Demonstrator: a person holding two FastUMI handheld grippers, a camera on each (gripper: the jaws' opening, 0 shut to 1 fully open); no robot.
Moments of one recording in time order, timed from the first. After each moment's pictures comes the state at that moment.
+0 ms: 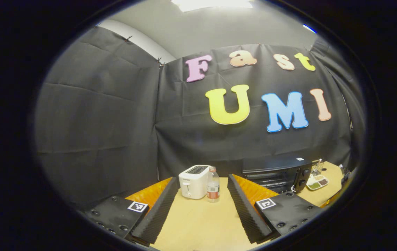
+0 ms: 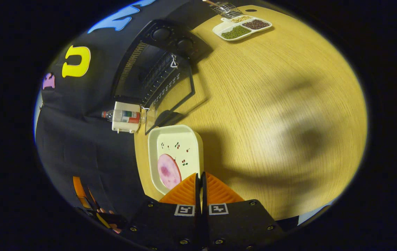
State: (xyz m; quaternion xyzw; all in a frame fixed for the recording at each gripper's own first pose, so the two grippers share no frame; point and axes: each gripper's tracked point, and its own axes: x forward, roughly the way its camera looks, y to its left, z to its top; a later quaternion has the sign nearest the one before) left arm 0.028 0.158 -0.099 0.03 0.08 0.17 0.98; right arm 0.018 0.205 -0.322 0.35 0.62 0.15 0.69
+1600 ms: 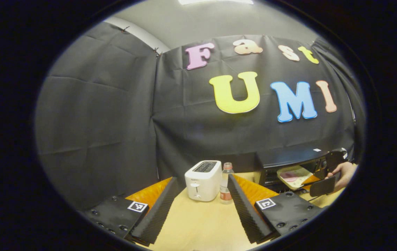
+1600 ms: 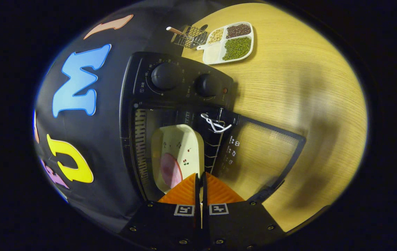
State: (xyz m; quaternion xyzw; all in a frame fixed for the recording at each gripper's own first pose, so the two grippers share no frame) left arm 0.024 0.166 -0.116 0.04 0.13 0.18 0.97; right arm 0.248 0.316 -0.320 0.63 0.38 -0.10 0.67
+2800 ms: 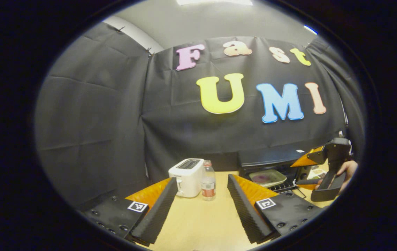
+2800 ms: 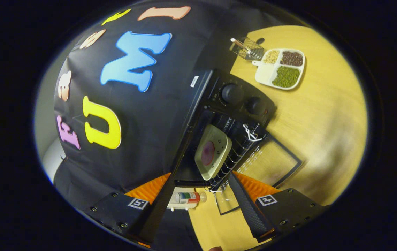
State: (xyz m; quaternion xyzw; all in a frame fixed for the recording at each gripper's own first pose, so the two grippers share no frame) left arm 0.017 0.057 -0.105 0.02 0.13 0.14 0.98; right arm 0.196 0.280 -0.233 0.52 0.33 0.08 0.79
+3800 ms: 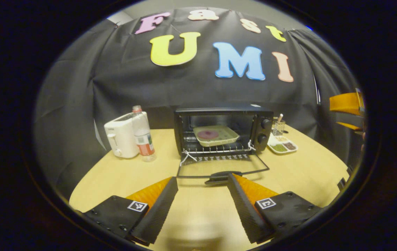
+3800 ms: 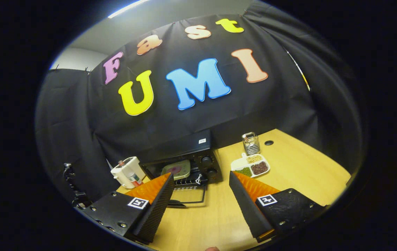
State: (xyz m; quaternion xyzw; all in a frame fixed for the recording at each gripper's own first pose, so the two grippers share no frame) left arm 0.052 -0.106 -0.279 -0.03 0.31 -0.02 0.95; right arm 0.089 0.105 -0.153 0.14 0.16 0.09 0.97
